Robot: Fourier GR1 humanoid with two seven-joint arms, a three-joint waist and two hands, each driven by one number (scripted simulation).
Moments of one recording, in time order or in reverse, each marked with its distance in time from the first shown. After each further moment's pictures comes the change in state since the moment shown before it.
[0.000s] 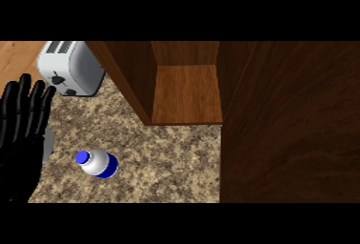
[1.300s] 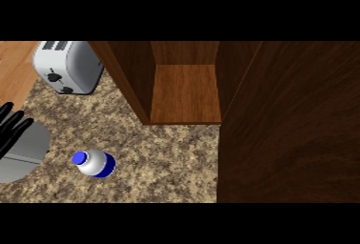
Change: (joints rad) left arm 0.146 0.308 0.288 0.164 0.663 -0.511 0.174; right arm 0.519 -0.009 0.254 -0.364 -0.098 0.164 0.061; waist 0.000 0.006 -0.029
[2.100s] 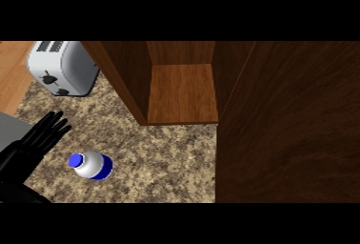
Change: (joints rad) left arm -0.111 -0.059 -0.051 0.478 -0.246 -0.138 -0.147; right arm 0.236 -0.049 0.120 -0.035 0.062 0.036 -0.168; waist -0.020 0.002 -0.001
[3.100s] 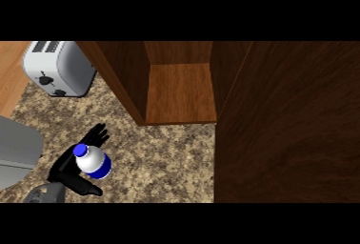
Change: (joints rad) left arm -0.253 -0.084 -0.099 0.768 -0.416 0.029 -0.562; right arm 0.161 -0.082 0.053 0.001 0.030 -0.012 -0.180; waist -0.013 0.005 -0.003
